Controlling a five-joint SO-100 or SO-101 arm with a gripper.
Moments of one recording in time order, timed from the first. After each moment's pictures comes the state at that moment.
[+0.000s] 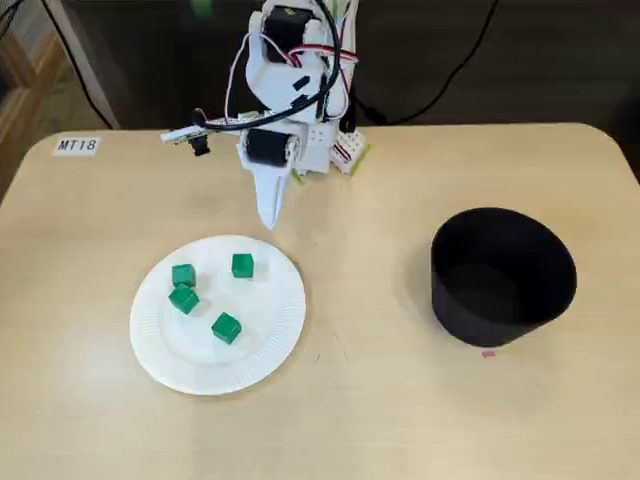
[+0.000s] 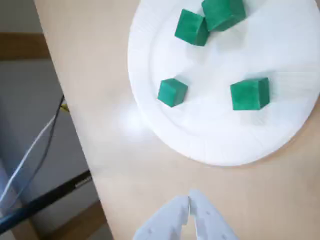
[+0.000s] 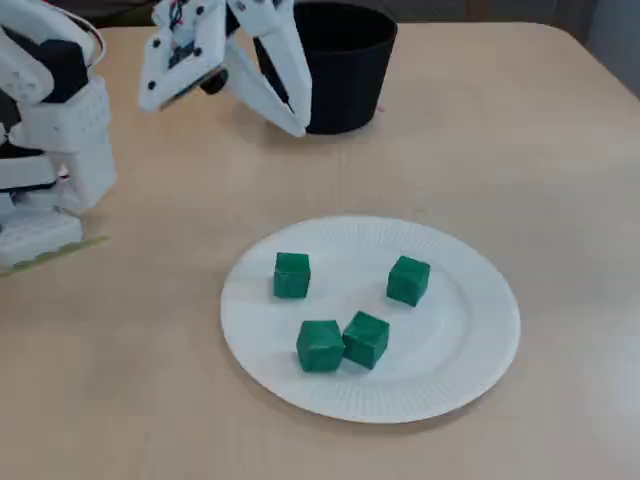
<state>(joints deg) 18.9 137.9 125.7 63.5 -4.5</state>
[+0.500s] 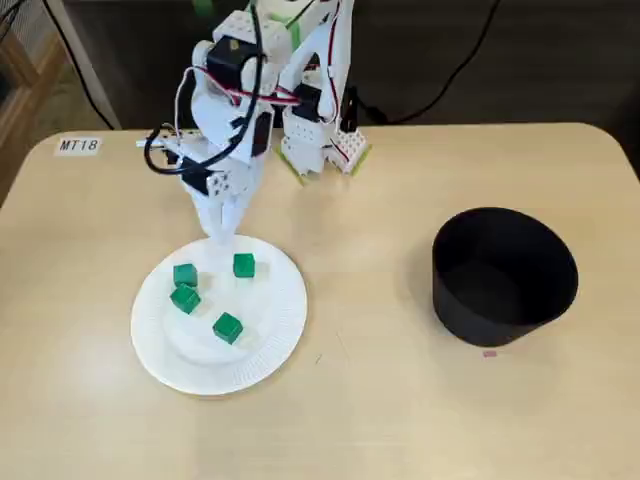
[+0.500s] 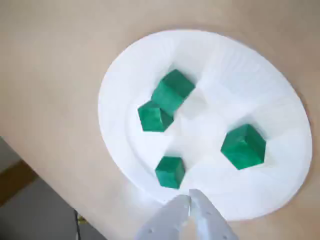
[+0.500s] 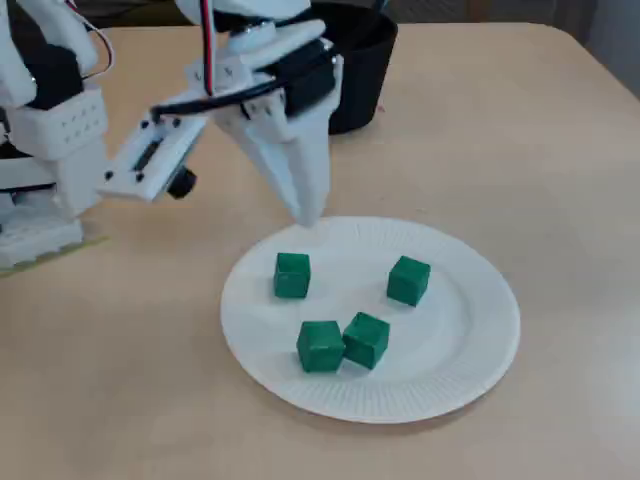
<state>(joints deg) 34.0 108.3 108.5 65.4 12.7</state>
